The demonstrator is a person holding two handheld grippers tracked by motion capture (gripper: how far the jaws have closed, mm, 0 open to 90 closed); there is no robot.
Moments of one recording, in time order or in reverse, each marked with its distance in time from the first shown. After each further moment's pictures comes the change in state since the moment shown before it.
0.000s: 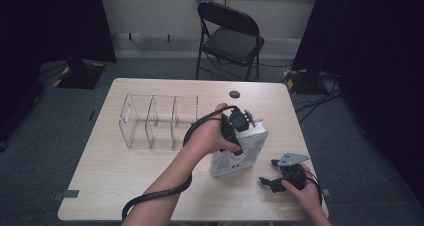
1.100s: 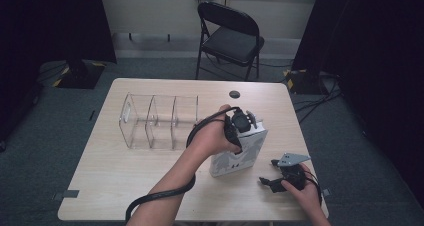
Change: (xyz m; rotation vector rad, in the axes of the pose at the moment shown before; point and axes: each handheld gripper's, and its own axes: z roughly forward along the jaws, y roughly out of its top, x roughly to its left) left arm -0.001 0.001 0.002 0.037 0.045 0.007; right arm 0.001 0.000 0.000 0.001 -0.003 0.008
